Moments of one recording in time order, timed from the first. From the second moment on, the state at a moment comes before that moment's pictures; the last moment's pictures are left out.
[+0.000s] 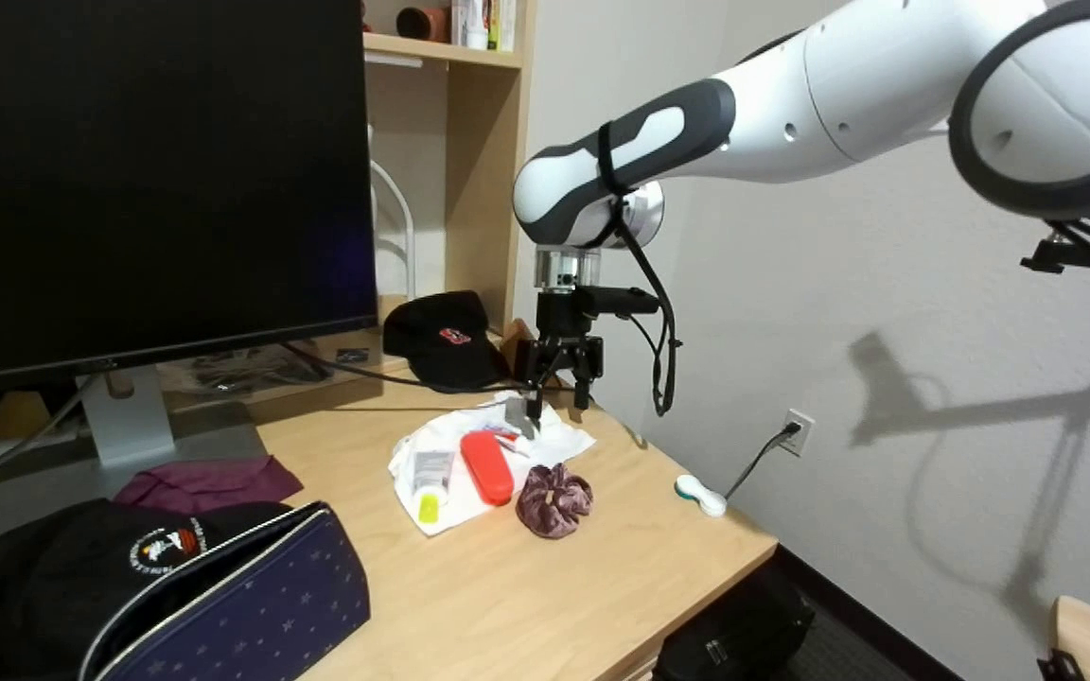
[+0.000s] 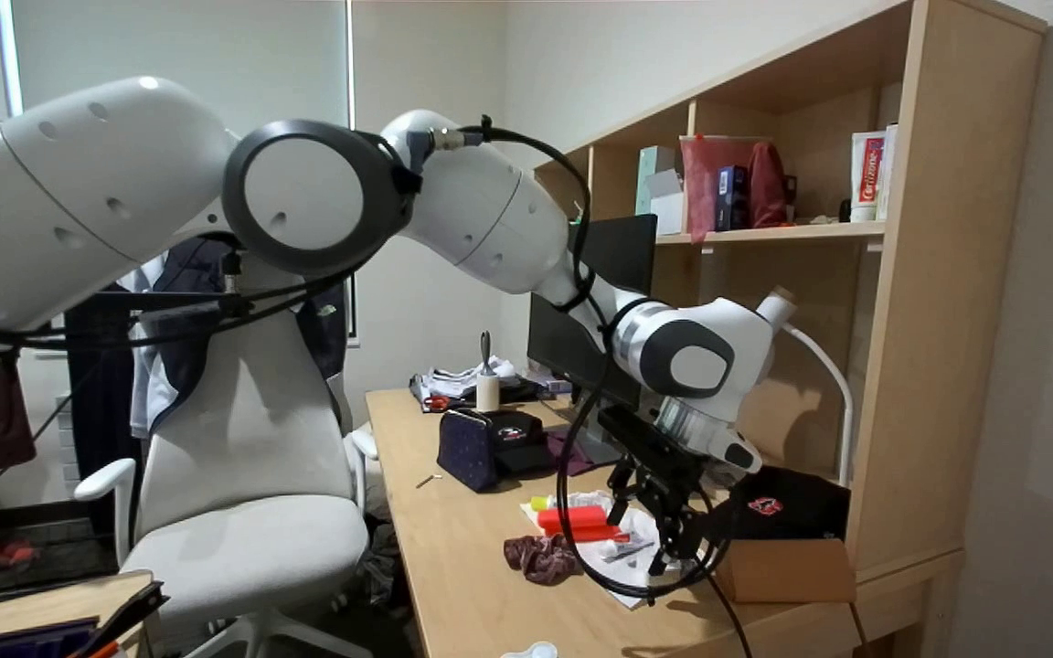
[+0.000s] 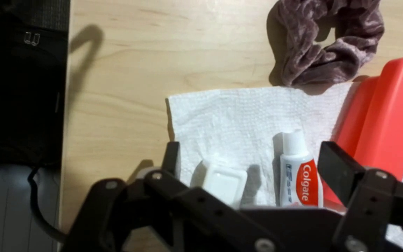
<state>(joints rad) -0.18 0.95 0.01 -1.17 0.17 1.83 -0.15</state>
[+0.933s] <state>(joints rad) -0.17 1.01 -0.01 -1.09 0.17 1.83 -0.08</state>
